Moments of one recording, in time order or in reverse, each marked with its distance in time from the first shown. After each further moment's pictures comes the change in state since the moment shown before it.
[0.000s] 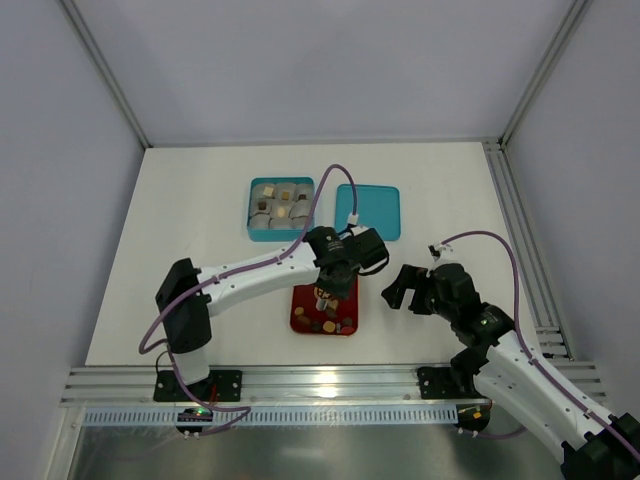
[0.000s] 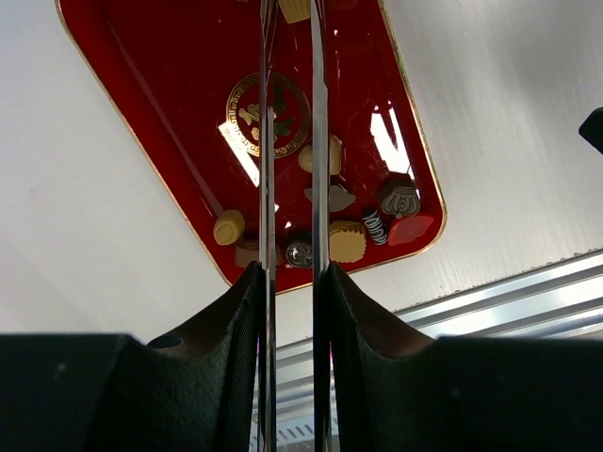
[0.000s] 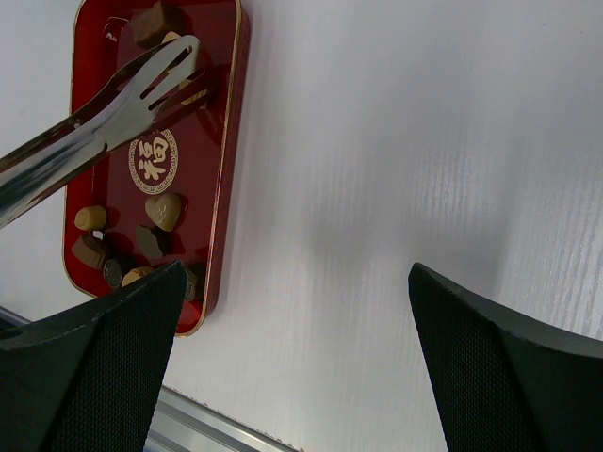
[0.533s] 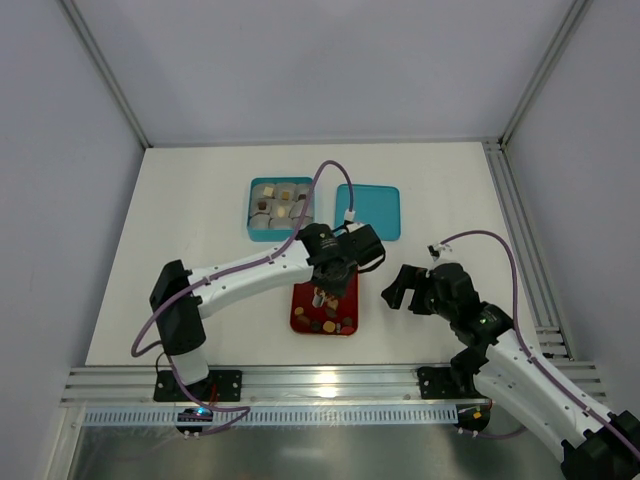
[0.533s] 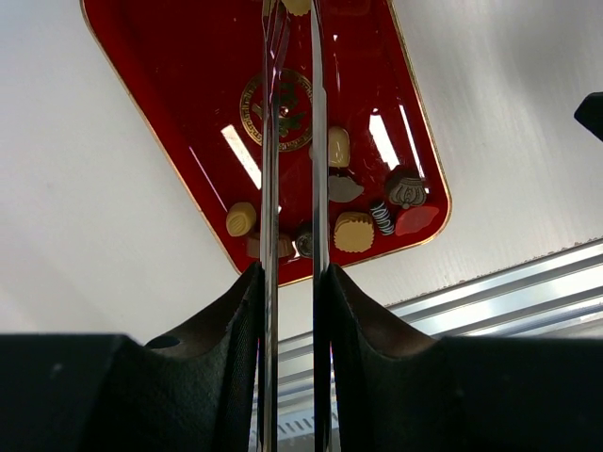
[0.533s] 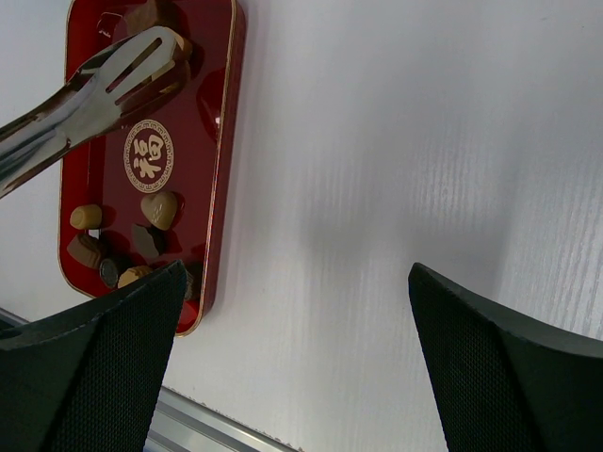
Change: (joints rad) left arm 0.006 -0.031 0.009 -0.029 -0.004 0.014; right arm 0.000 0.011 0.000 0.002 0.000 0.000
